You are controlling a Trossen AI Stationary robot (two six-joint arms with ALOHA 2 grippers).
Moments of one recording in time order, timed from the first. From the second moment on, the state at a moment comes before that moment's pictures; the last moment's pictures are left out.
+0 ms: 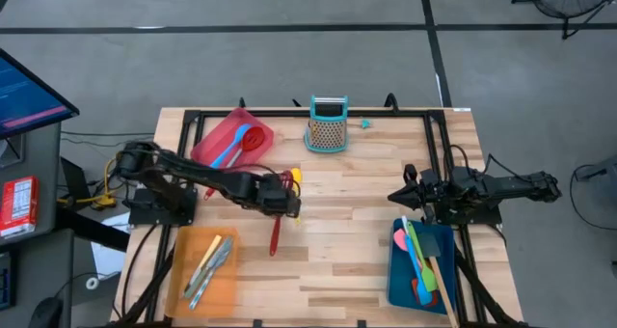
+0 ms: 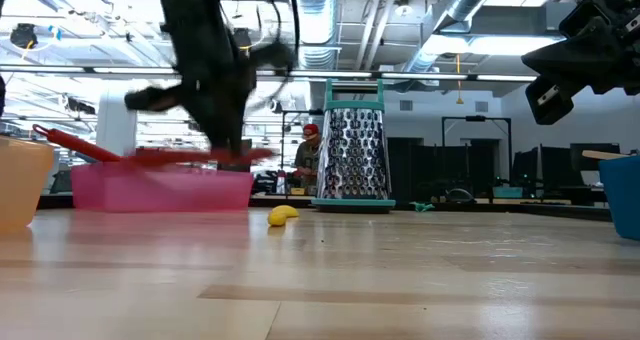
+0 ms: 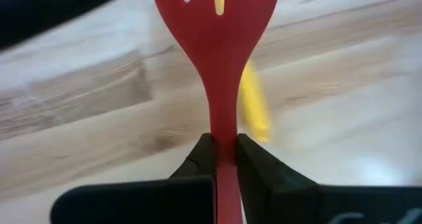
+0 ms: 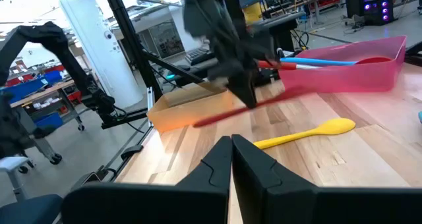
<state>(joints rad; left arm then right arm) -0.16 1.64 1.10 -0.70 -0.22 -1.47 0.10 0.02 0.01 0.00 -0.02 0.32</state>
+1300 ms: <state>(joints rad) -0.28 0.89 1.11 0.32 0.12 -0.79 0.10 0.02 0.01 0.00 -0.02 0.32</state>
